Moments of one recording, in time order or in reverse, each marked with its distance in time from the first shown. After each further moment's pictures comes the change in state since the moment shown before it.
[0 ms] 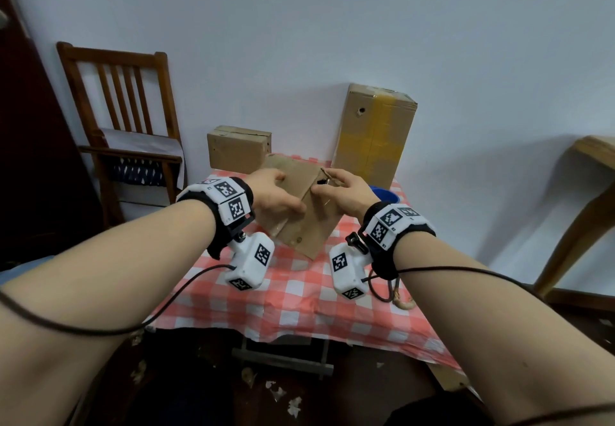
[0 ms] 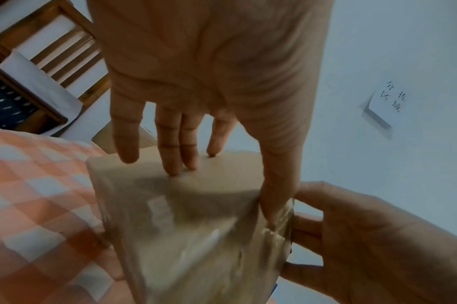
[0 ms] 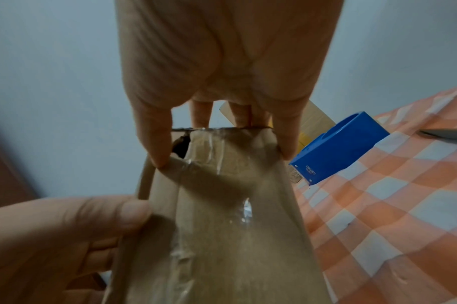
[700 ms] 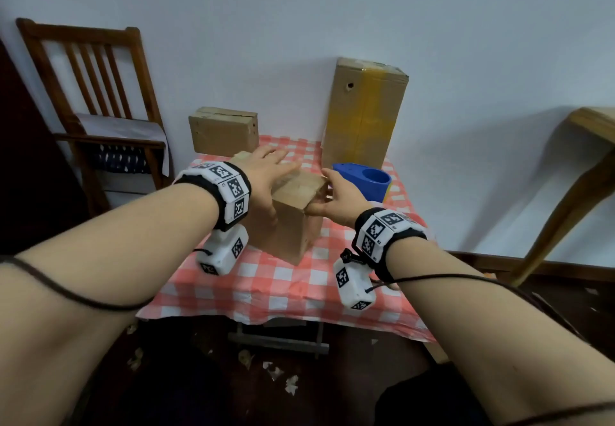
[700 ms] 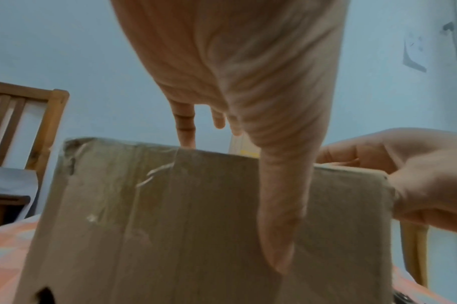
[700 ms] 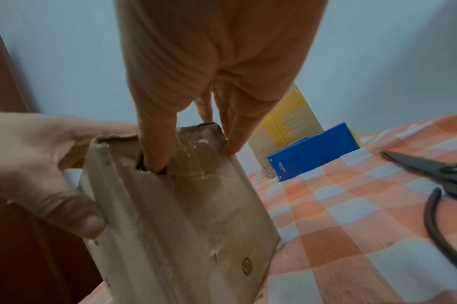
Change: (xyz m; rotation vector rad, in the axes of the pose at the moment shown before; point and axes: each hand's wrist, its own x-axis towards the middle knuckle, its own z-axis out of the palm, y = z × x) left_hand 0.029 -0.003 0.013 0.961 -0.118 0.308; right_hand -0.004 0.044 -0.003 -0.340 -0.090 -0.107
